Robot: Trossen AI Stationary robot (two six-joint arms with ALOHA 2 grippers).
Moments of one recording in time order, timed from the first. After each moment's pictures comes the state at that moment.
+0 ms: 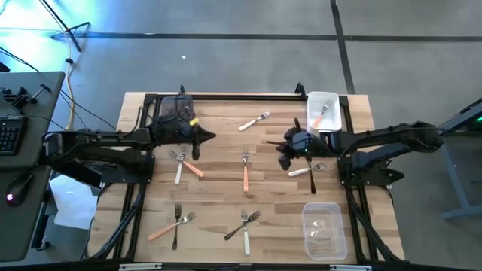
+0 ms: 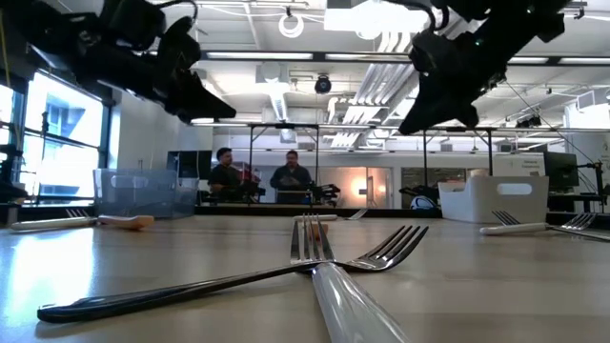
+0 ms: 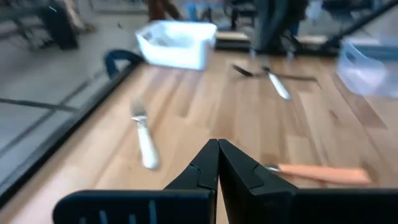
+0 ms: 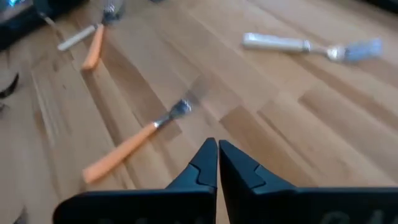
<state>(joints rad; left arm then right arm) 0.33 1.03 0.37 0.35 0.13 0.07 -0.02 1.17 0.67 -0.21 0.28 0.55</state>
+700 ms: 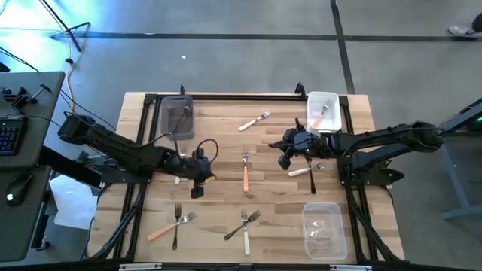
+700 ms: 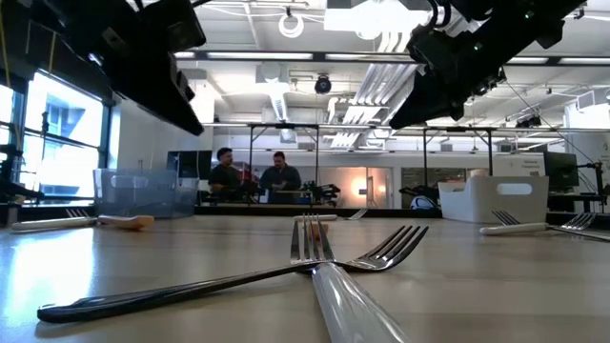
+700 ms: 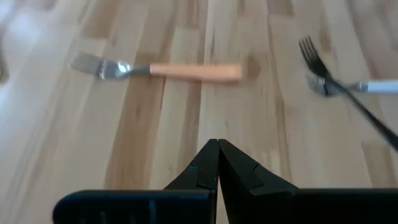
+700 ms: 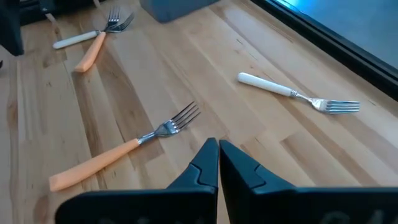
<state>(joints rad) -0.27 1.23 0.65 -0.21 -0.21 -0.27 -0.01 1.17 0.64 -0.09 0.35 0.33</state>
